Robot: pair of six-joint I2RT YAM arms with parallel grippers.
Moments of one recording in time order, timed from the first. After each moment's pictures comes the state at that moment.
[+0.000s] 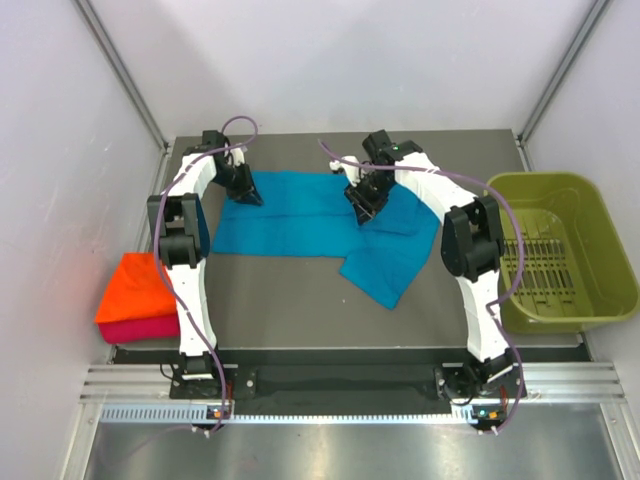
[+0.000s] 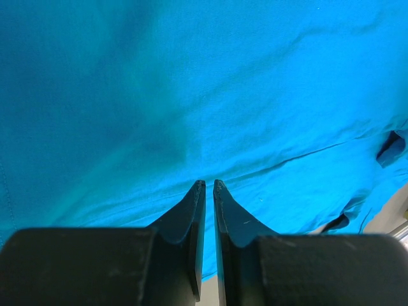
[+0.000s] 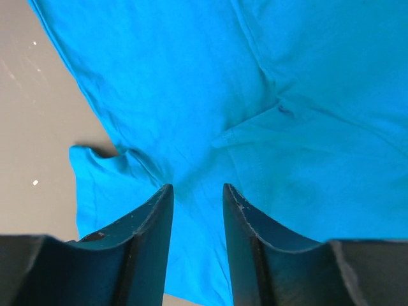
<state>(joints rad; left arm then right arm) 0.04 2.33 1.98 -0.85 0.50 -0.20 0.46 2.21 1.99 -1.03 -0.41 -0.50</state>
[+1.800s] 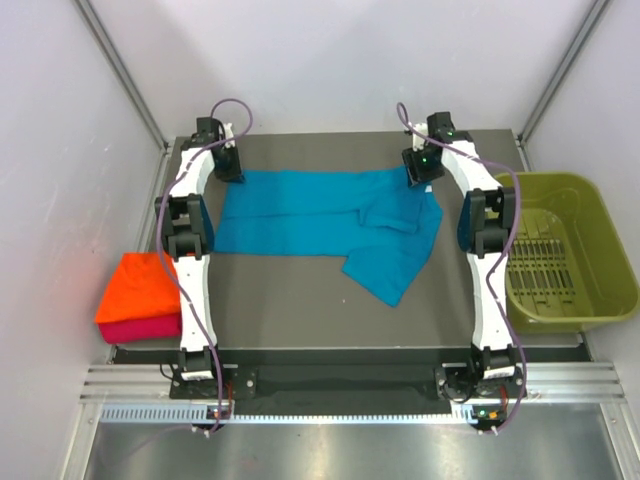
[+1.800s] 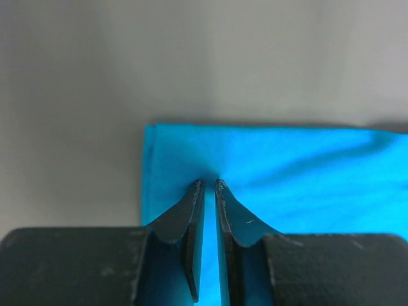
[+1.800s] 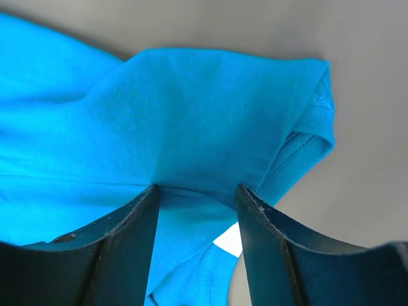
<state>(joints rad) 0.07 2.57 2.34 -0.76 0.24 -0.09 0.11 2.51 2.27 -0.83 -0.19 -0.24</state>
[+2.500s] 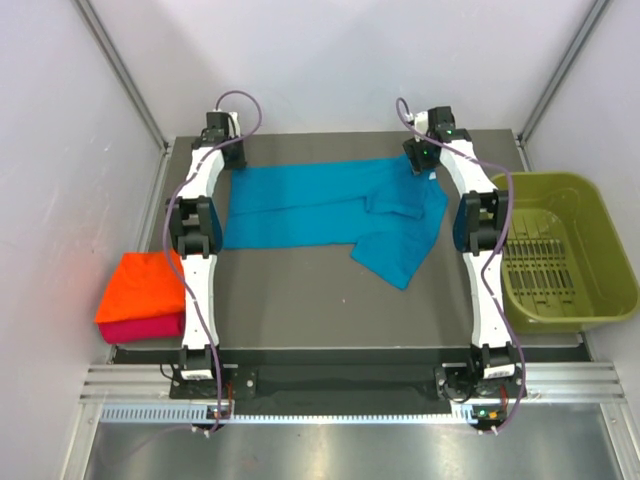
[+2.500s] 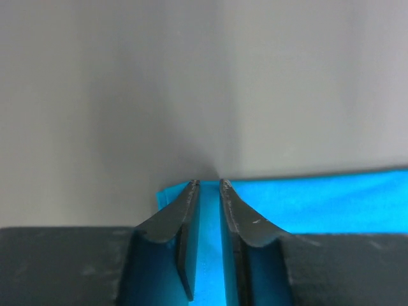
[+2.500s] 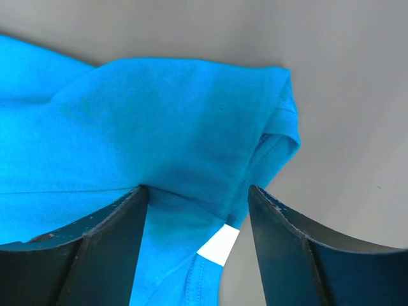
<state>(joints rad) 0.04 2.66 2.48 -0.64 0.11 -0.08 0.10 2.64 2.48 -0.76 -0.06 -0.31</state>
